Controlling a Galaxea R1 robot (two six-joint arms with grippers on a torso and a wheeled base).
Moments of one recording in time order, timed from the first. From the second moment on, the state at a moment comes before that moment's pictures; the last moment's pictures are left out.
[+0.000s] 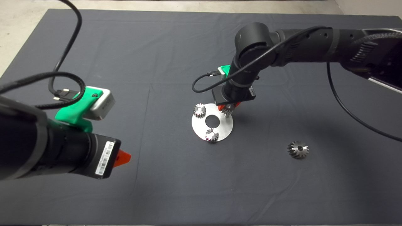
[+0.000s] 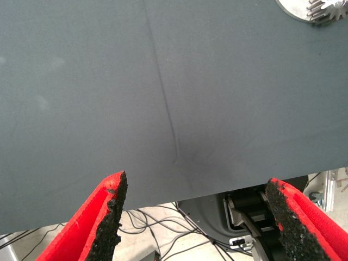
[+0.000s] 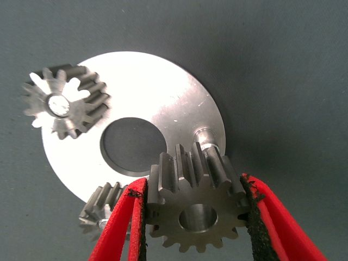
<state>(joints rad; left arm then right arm) -0.85 2.27 -0.31 0.12 1.52 -1.78 0.44 2.85 -1.31 -0.28 -1.53 1.38</state>
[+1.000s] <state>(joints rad) -0.85 2.28 -0.35 0.22 1.52 -1.78 0.45 2.92 -1.49 -0.21 -1.53 1.29</state>
